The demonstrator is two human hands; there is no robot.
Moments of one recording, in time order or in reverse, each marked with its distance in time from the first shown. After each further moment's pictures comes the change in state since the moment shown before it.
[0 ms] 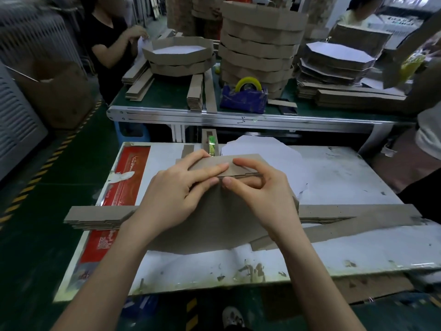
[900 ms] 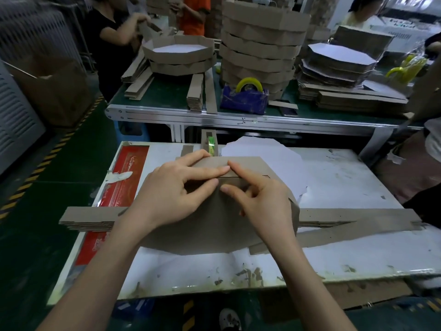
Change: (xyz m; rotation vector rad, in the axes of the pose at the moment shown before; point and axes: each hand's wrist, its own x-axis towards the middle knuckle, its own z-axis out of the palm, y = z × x) left_hand 0.009 -0.001 -0.008 -0.065 -0.058 -0.068; right_hand 0.007 0.016 0.003 -0.428 0.067 -0.191
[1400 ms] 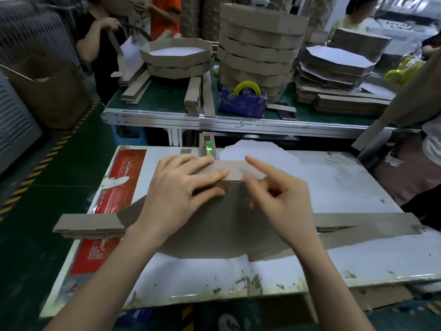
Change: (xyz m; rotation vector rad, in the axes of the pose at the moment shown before) left_hand 0.013 0.002 0.015 0.241 0.195 0.121; right_hand 0.015 0.016 -0.024 0.172 0.112 -0.216
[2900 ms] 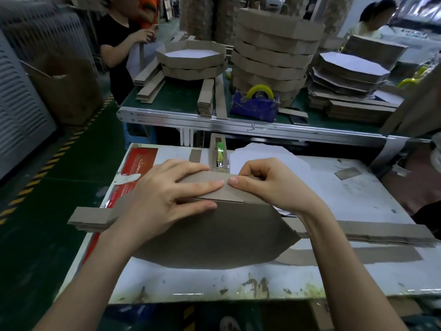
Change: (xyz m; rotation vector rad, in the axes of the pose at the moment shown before) left_hand -0.027 -0.039 -0.029 -0.077 -0.026 0.158; right_hand 0.052 -0.010 0.011 0.009 -0.593 0.160
